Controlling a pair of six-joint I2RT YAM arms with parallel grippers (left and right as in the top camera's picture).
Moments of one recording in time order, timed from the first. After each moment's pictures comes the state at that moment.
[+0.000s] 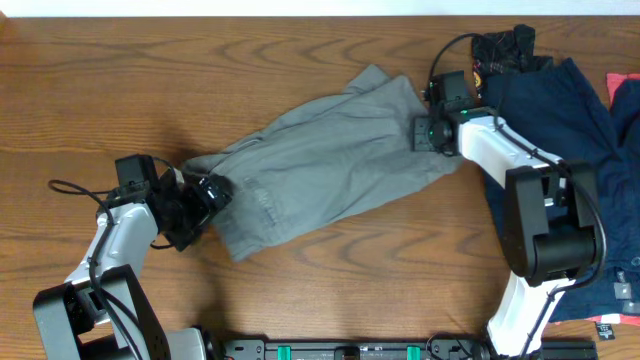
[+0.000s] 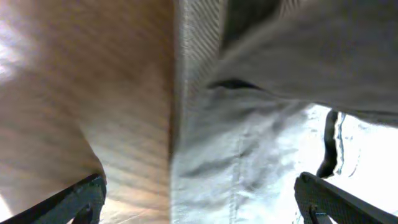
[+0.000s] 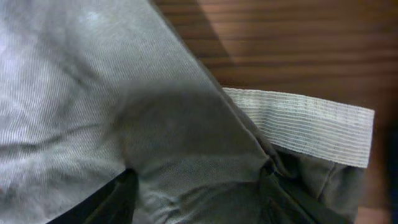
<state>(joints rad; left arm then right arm) 0.29 1.52 0.71 -0.54 0.46 -0.42 0.16 2.03 1.27 -0.42 0.05 0.21</state>
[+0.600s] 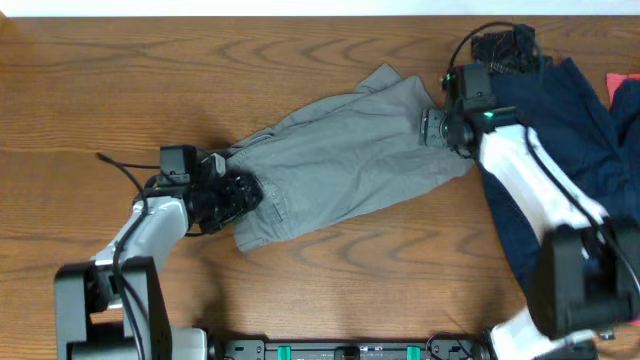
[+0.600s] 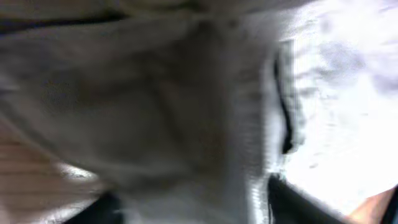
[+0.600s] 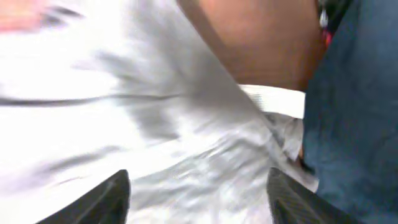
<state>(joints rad) 0.07 1.58 0.70 -0.42 0.49 -0.38 0.19 1.71 1.24 -0.56 0.04 0.24</state>
